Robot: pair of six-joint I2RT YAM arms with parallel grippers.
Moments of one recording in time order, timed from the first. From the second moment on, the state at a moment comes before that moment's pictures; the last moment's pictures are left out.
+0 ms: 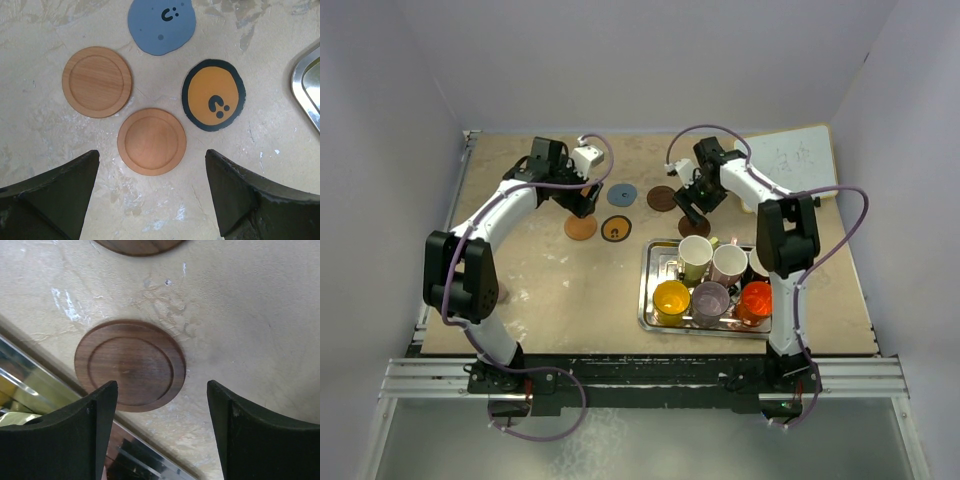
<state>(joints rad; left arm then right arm) -0.24 1.72 1.36 -0.49 0.30 0.36 0.32 2.16 1.76 -0.86 -0.14 -0.50</state>
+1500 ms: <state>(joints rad) -0.22 1.67 1.31 -0.49 0.31 0.31 0.53 2.32 1.96 -0.75 -0.07 -0.45</state>
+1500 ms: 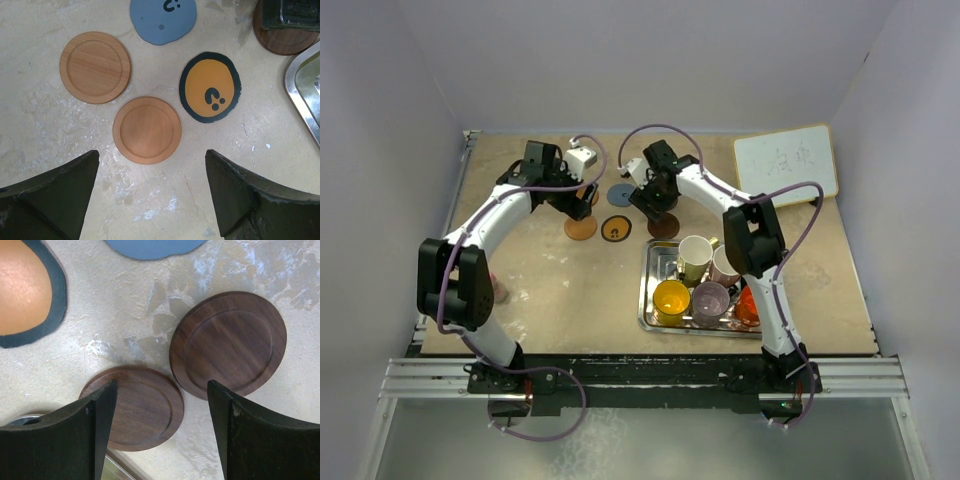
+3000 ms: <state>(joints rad) -0.76 2.03 1.87 -0.62 0.24 -0.04 0.00 1.44 1.44 -0.83 -0.28 -0.36</state>
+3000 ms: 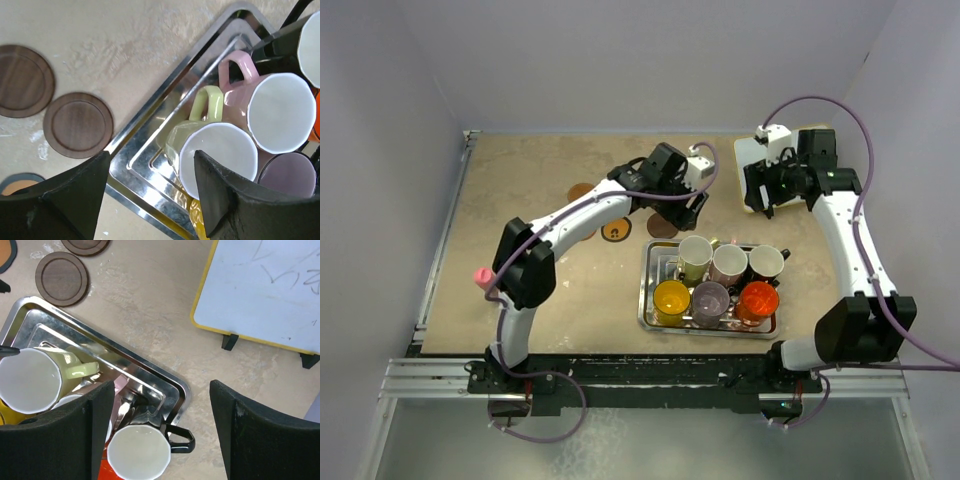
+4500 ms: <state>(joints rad) -0.85 2.07 1.80 -0.65 0.16 -0.04 -0.09 1.36 1.32 -0.79 -0.34 -0.29</state>
